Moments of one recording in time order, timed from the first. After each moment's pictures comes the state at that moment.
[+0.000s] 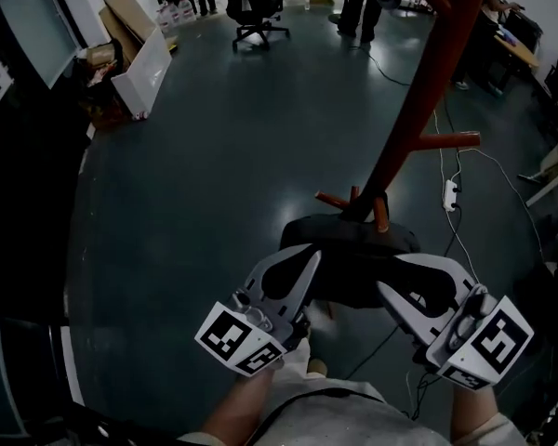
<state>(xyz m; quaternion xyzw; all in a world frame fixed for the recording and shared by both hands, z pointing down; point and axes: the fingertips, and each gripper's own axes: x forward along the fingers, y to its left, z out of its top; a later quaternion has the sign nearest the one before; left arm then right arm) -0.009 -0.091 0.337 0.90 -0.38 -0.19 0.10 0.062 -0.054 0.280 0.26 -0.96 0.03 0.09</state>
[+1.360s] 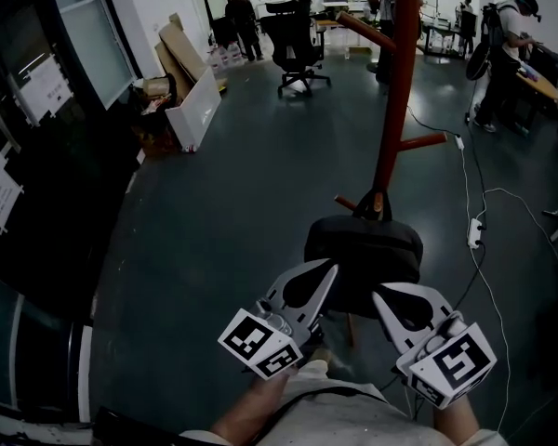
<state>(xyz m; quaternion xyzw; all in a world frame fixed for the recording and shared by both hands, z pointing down) -0.001 0.005 0.295 0.90 -0.41 -0.17 0.05 0.060 0.042 0.282 0.30 -0.95 0.00 0.09</state>
